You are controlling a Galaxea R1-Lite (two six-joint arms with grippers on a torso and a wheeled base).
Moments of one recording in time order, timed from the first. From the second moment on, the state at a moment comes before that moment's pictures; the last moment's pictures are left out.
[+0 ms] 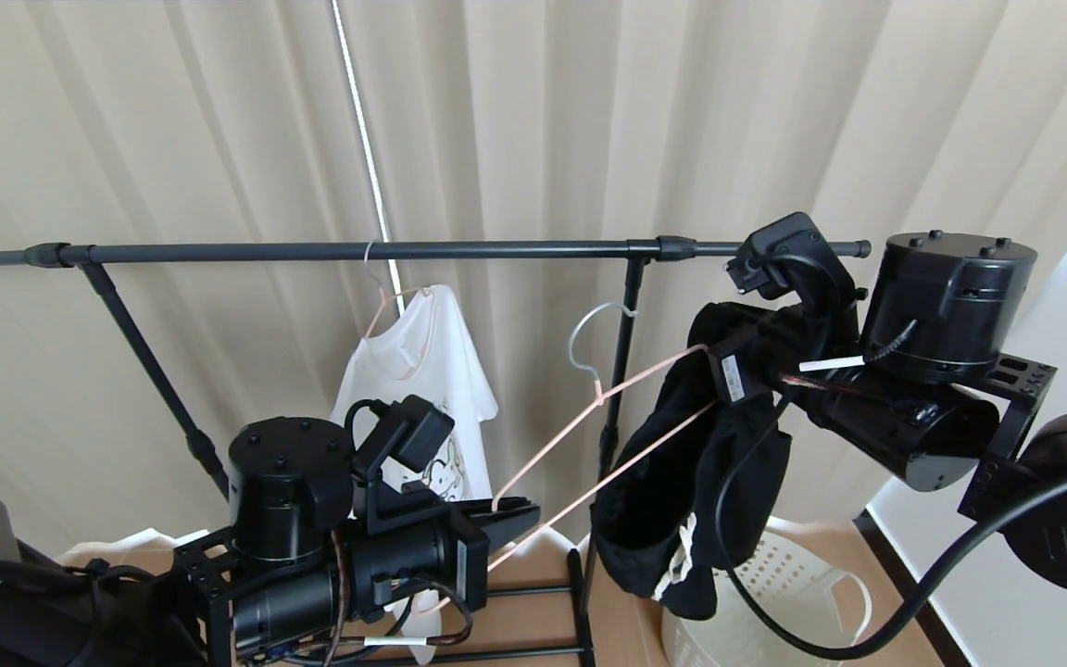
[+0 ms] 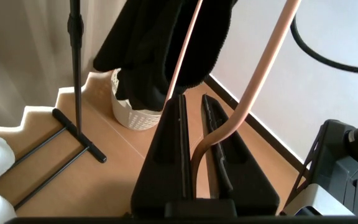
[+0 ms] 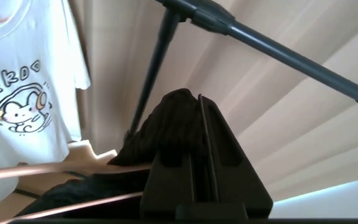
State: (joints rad) left arm -0.65 1.82 -0.46 -1.05 -0.31 -0.22; right arm 0.59 1.71 -0.86 -0.71 -0.39 -0.27
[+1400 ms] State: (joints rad) left arm -0.68 1.85 -0.45 -1.11 -0.31 -0.22; right arm 0.80 1.68 -0.83 -0.76 -0.45 -0.27
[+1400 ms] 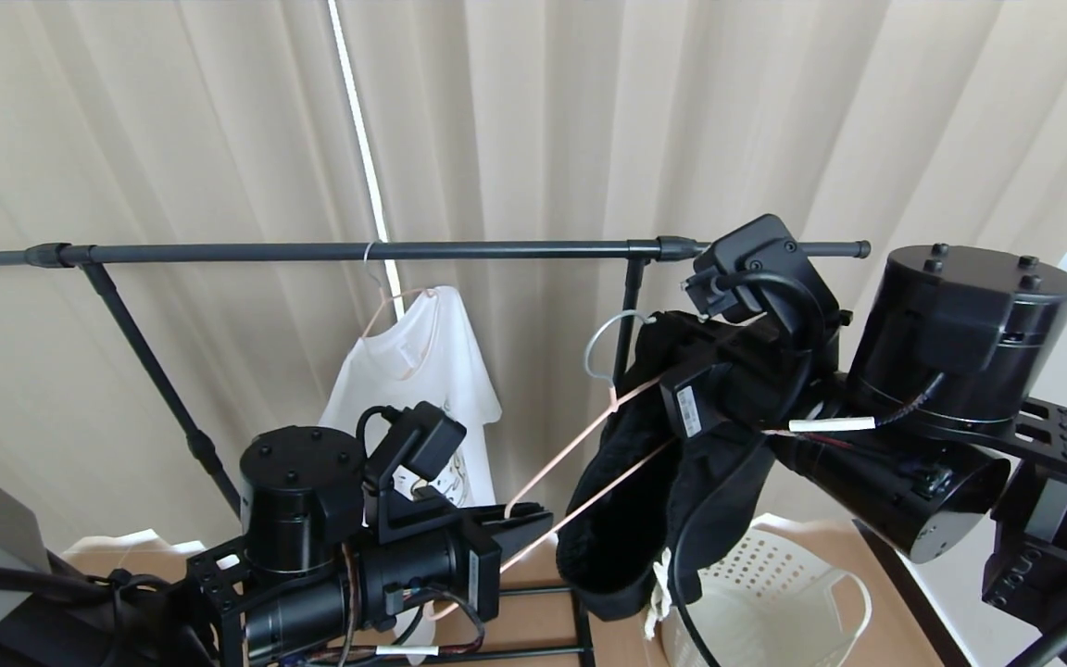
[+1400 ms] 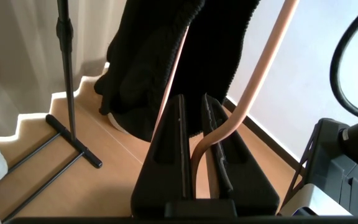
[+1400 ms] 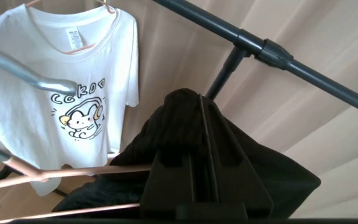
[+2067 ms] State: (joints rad) left arm -0.68 1.87 -0.45 -1.16 -0.31 -0.22; right arm 0.89 1.68 -0.83 -0.79 -0.49 -0.26
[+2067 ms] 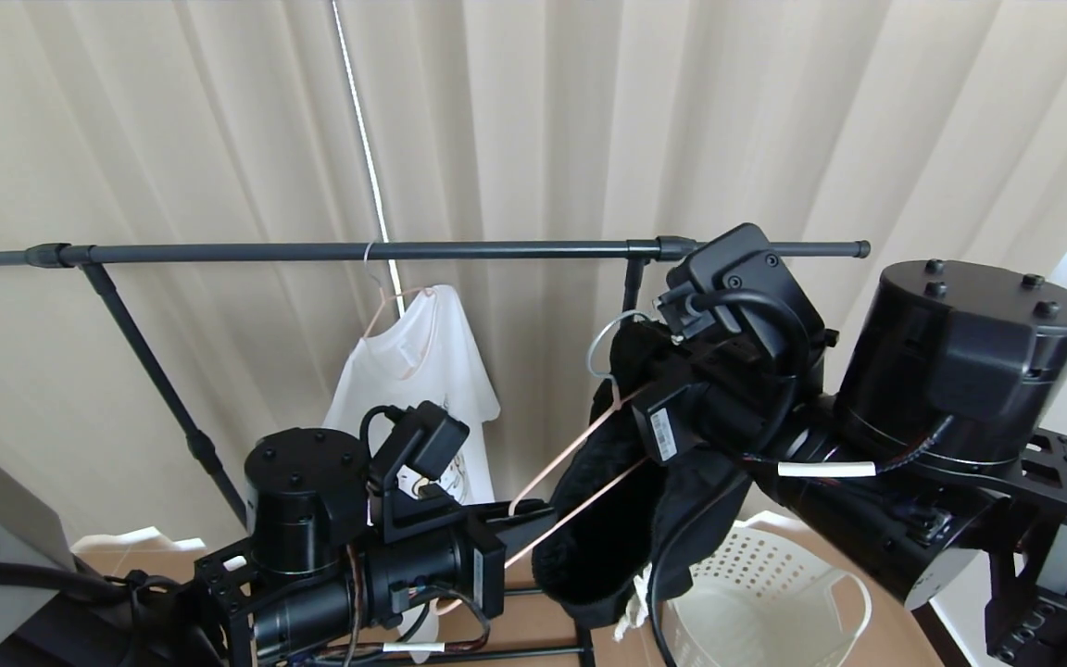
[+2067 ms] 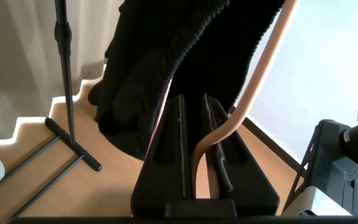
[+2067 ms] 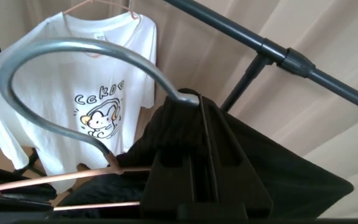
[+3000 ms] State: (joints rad) left arm -0.68 1.86 -0.39 -1.30 -0.29 -0.22; right arm 0.84 1.64 -0.85 -0.81 -0.52 -0.27
